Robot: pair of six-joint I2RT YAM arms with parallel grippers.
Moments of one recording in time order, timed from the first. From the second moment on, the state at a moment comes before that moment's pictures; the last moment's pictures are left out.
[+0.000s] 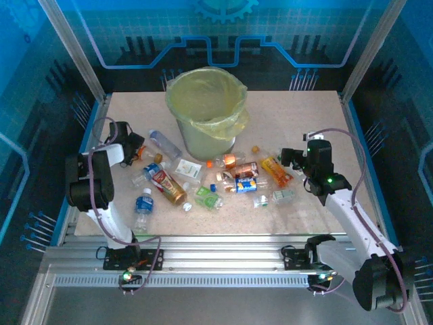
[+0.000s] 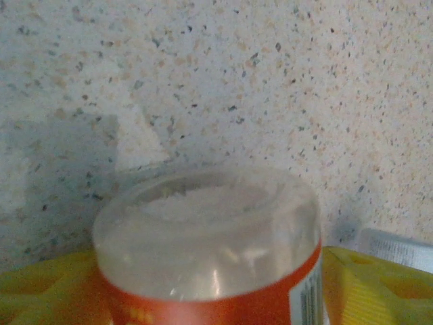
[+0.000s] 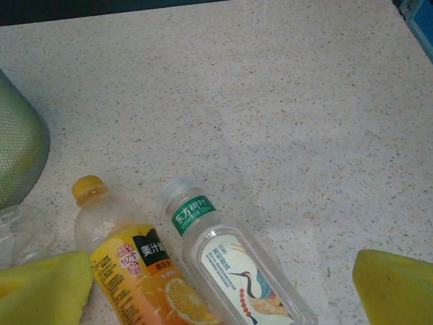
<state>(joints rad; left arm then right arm) 0.22 1.84 1.01 -0.09 0.00 -0.96 0.17 0.98 0.69 -0.31 0.18 0.21</state>
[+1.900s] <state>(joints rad) -0.06 1.40 1.67 -0.05 -0.13 -0.51 0.18 0.76 0.74 -0.49 0.19 0.42</state>
